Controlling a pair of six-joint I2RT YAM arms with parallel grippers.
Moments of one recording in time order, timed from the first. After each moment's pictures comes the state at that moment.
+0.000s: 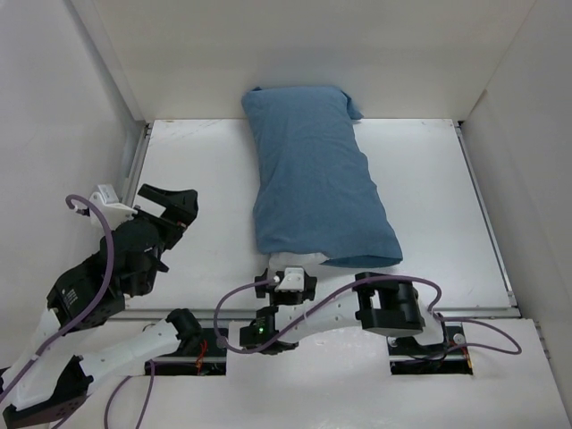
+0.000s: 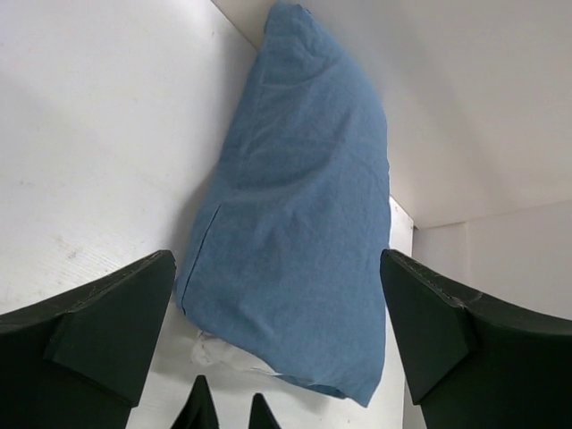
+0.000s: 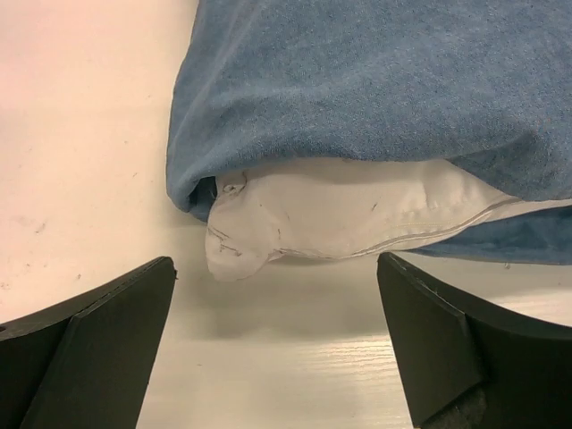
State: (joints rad) left arm -0.90 0.63 1.27 -1.05 -0.88 -1.17; right arm 1.59 2.10 1.46 -1.31 1.49 2.01
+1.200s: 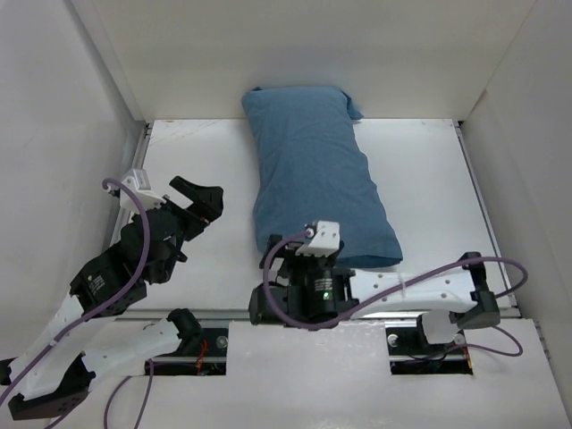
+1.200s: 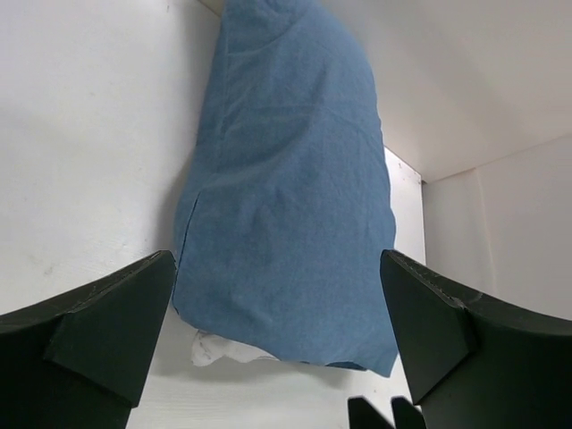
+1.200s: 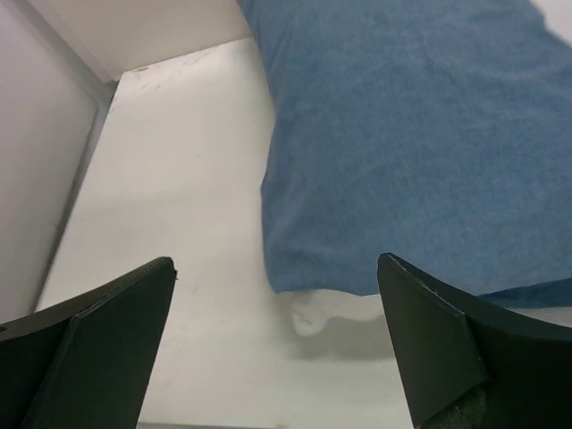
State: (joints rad) left arm -0.90 0.69 1.21 -0.86 -0.77 -0.99; right arm 1.61 1.68 1.64 -1.25 1.45 1.56
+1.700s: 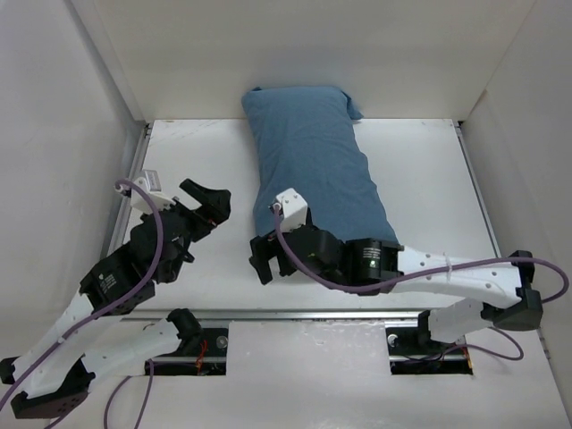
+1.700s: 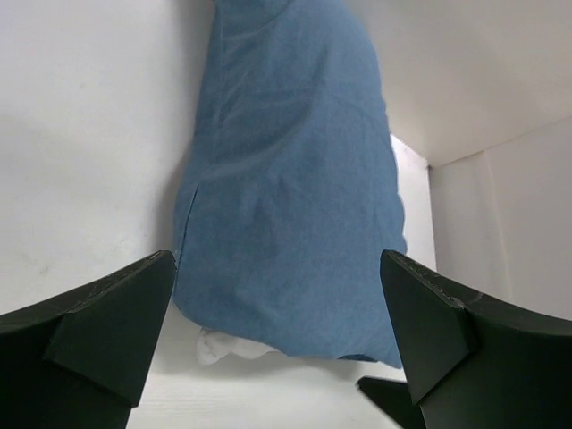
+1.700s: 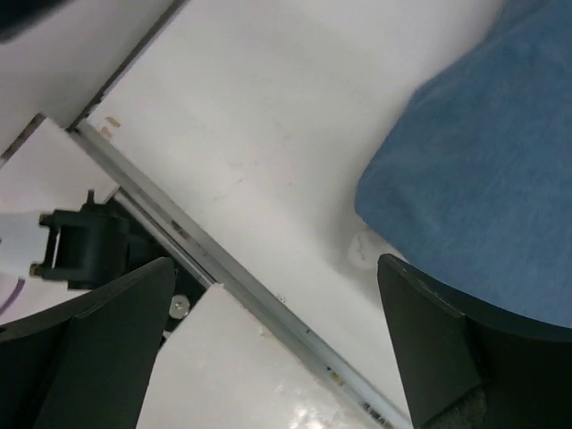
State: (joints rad) left arm -0.90 0.69 1.16 -0.79 -0.74 -0.95; right arm 1.41 1.42 1.43 -0.55 0.55 0.57
